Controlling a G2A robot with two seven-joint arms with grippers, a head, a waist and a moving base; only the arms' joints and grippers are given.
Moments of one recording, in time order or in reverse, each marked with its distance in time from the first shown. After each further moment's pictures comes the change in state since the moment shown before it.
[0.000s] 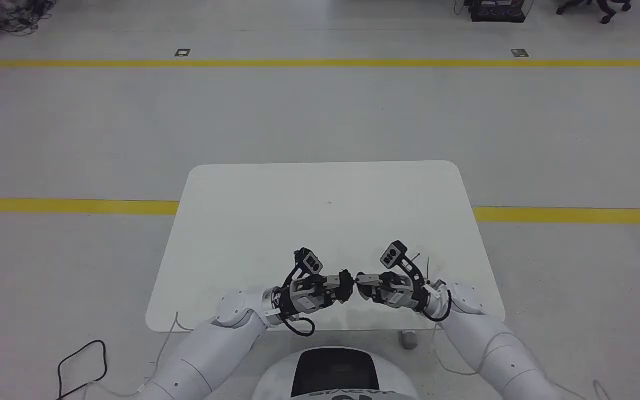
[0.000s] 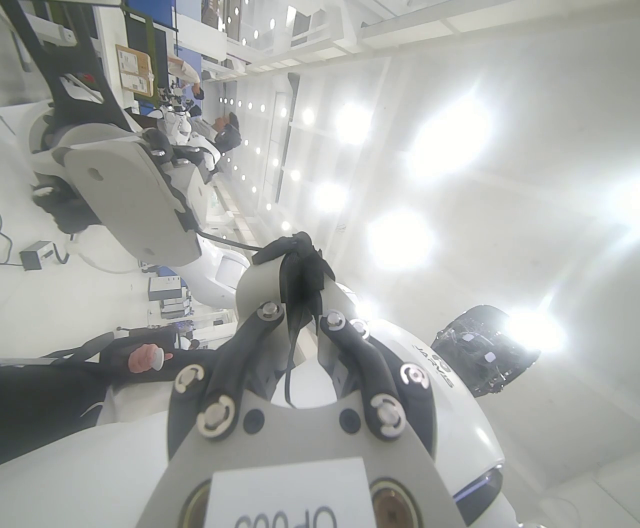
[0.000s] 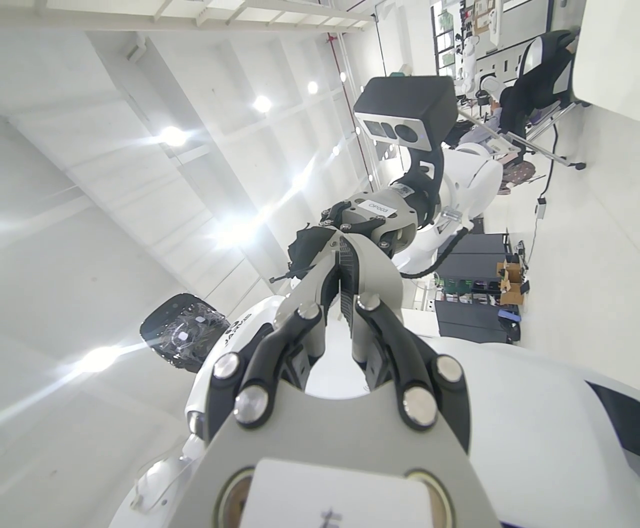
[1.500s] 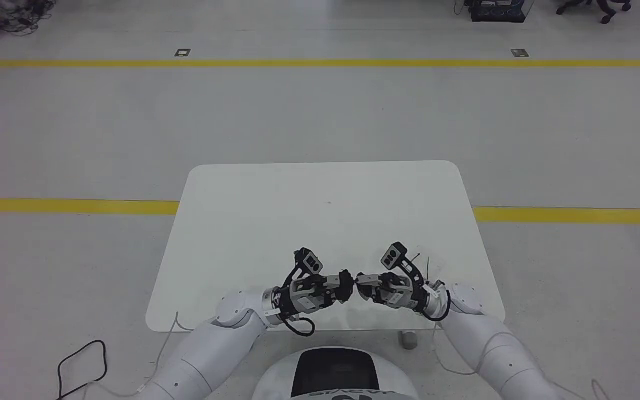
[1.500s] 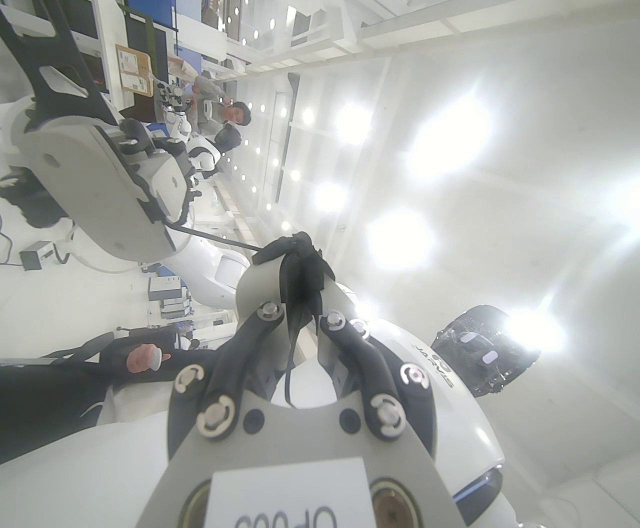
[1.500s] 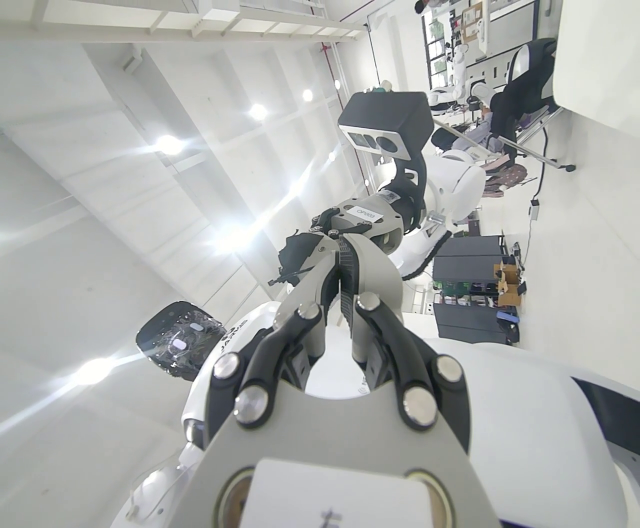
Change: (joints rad) left arm 0.000 0.000 0.000 0.000 0.000 0.000 0.000; right arm 0.005 -0.013 0.011 0.035 -0.027 0.003 -0.002
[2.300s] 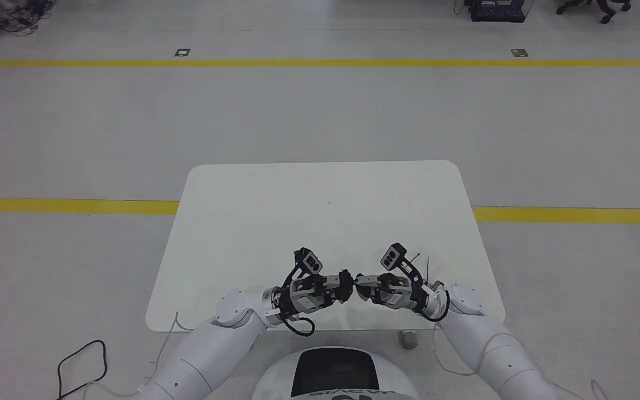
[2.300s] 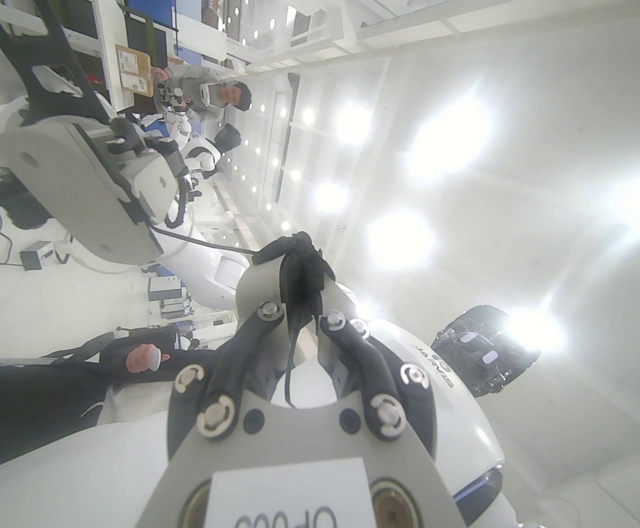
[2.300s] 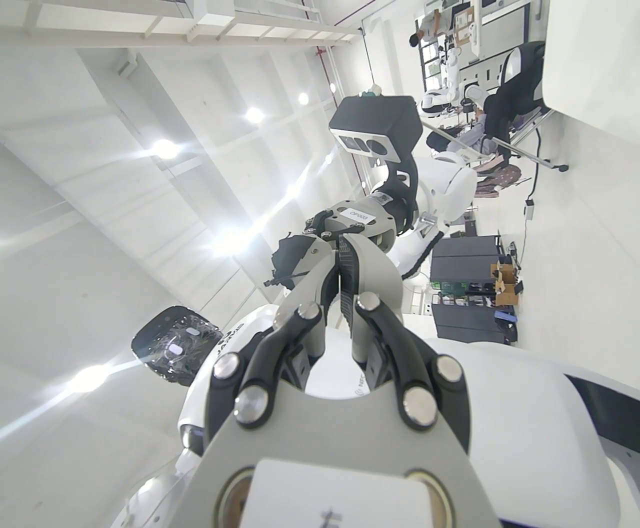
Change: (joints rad) left arm 0.000 0.000 0.000 0.000 0.000 0.000 0.000; right arm -0.004 -0.004 0.008 0.002 -0.023 0.008 -0.009
